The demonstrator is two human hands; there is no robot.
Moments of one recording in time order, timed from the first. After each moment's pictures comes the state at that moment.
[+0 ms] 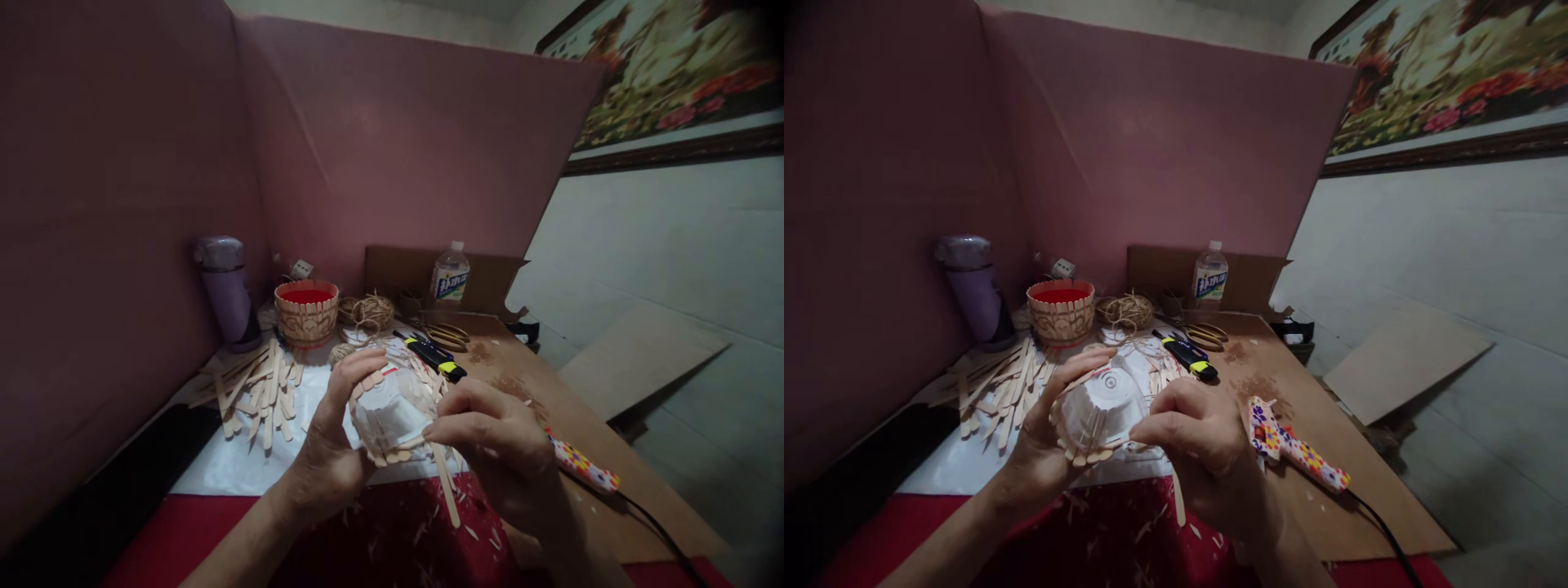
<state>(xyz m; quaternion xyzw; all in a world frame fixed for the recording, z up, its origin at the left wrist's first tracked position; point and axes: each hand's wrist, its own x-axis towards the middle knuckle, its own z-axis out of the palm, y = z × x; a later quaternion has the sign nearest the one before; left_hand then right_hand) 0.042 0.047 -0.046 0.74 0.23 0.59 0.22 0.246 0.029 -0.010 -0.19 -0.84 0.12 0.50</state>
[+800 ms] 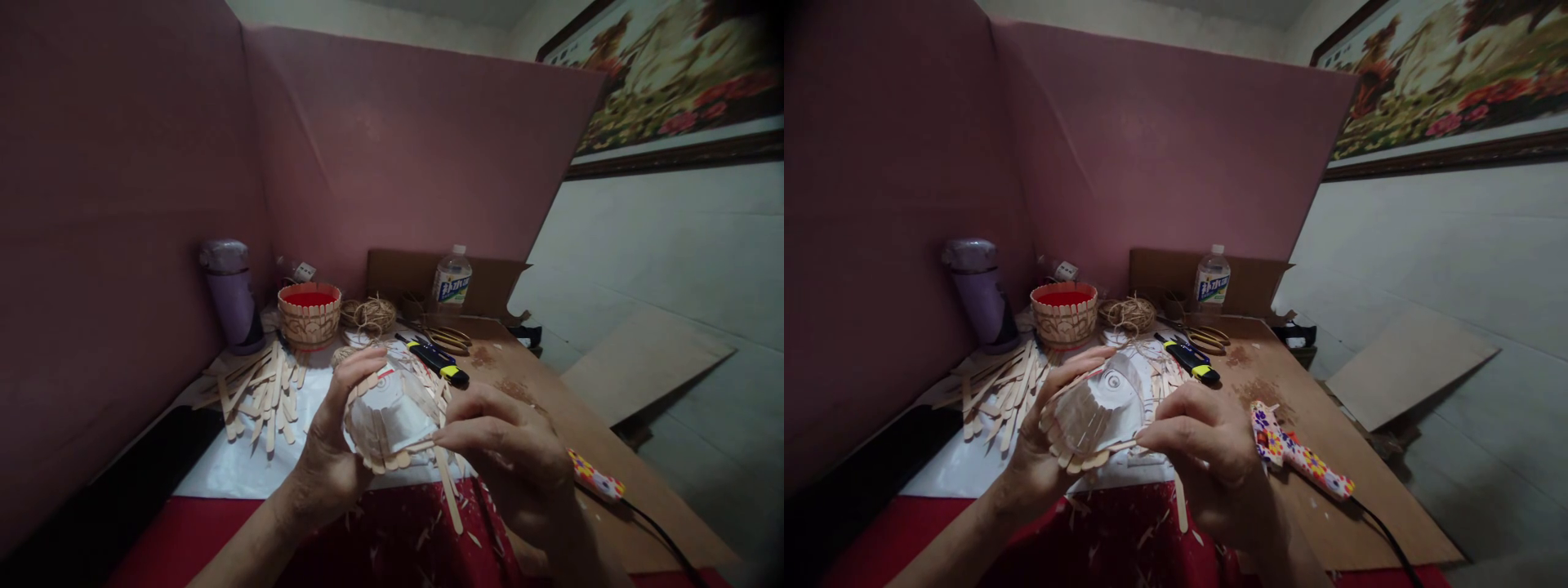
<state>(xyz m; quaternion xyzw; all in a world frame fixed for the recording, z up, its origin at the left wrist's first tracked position) 0.043 0.045 -0.043 0.73 0.21 0.61 0.21 0.248 0.026 -0.009 -0.18 -0.82 0.14 0.52</state>
